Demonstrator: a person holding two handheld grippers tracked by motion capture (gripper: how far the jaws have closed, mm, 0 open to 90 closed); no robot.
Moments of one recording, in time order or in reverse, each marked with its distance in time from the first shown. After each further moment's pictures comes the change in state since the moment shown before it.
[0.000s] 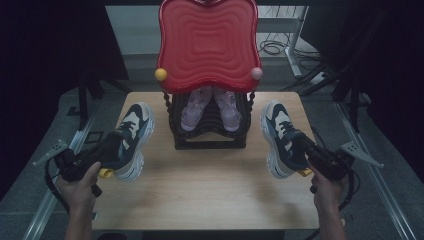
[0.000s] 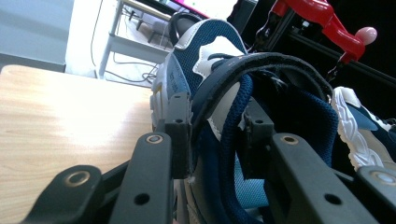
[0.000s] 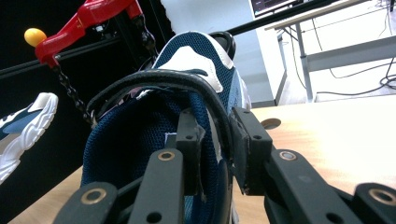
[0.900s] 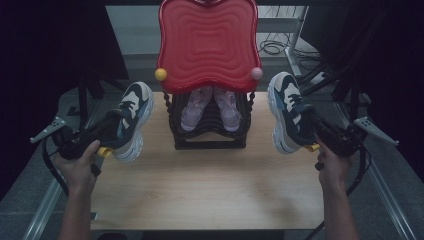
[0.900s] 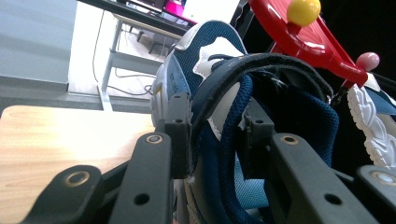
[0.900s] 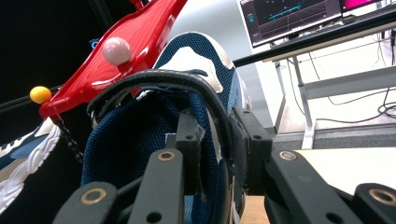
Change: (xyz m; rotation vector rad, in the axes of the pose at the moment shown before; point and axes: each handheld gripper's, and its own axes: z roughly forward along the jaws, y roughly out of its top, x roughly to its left) left arm -0.004 0.050 0.025 -0.021 0.007 0.053; right arm 0.001 0.063 0.018 -0.094 -0.001 -0.007
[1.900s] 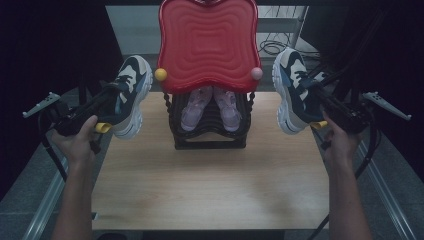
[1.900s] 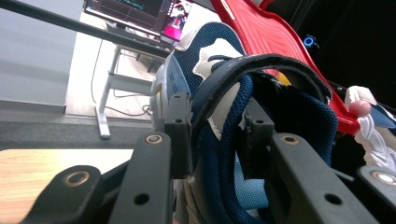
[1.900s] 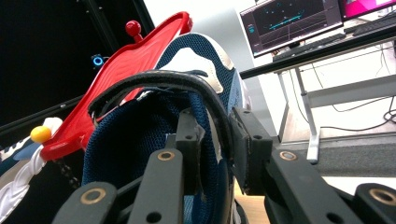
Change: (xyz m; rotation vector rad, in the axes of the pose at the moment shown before) left arm -0.007 0.050 0.021 -0.075 -0.006 -0.006; right arm -0.004 0.051 0.023 -0.024 0.004 0.030
